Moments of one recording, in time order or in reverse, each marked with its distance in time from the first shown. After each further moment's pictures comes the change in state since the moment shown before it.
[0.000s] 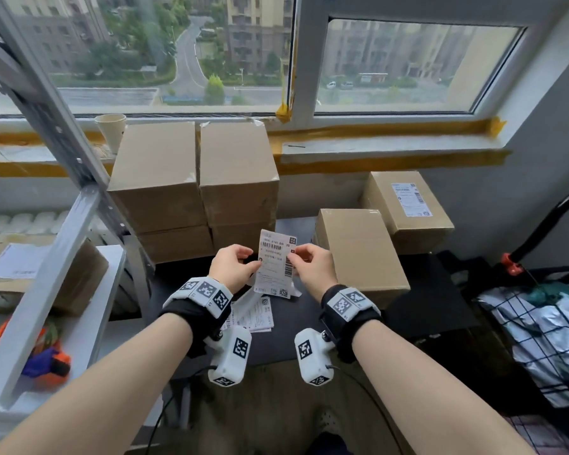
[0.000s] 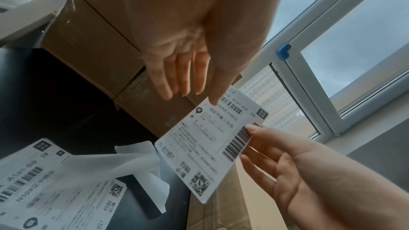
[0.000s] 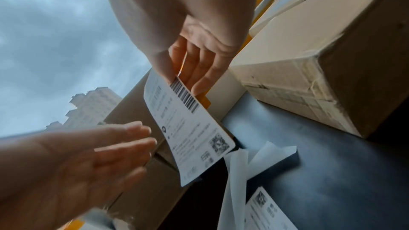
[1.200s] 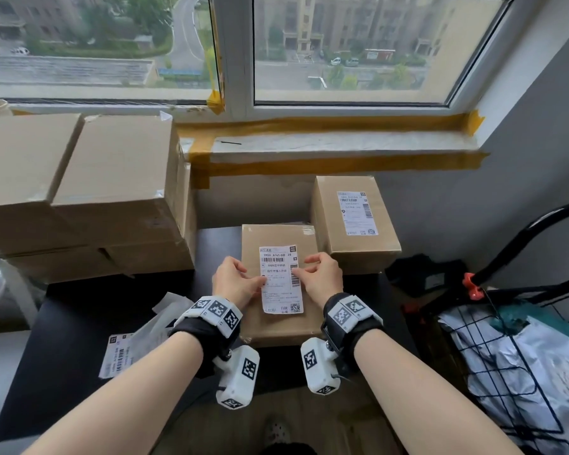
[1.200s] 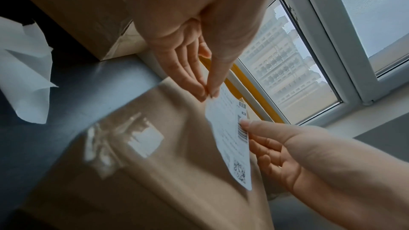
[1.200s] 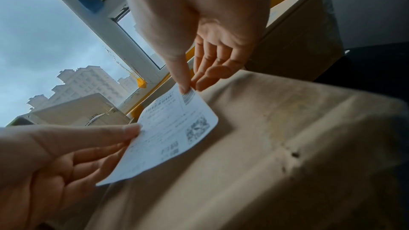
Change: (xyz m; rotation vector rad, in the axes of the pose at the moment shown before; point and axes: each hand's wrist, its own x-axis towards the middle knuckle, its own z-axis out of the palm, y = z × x) left_hand 0.062 0.093 0.194 -0.146 0.050 -0.276; right_hand 0.119 0.088 -0.172 -0.231 0.013 0.212
